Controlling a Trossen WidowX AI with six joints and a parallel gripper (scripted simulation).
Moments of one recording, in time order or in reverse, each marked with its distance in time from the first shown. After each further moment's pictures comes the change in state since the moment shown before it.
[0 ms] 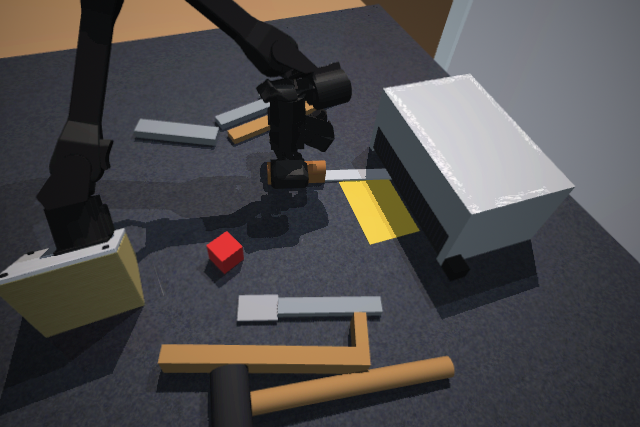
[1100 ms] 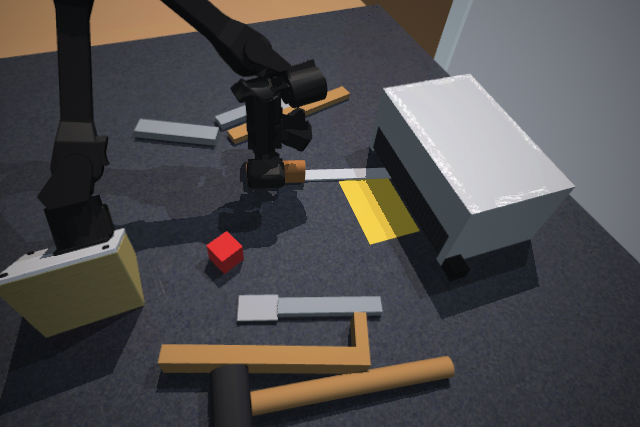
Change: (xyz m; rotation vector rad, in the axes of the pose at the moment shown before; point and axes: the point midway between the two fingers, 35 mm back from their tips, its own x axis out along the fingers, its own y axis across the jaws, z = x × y) arm 0.000 0.002 -0.039 0.002 0.001 0.000
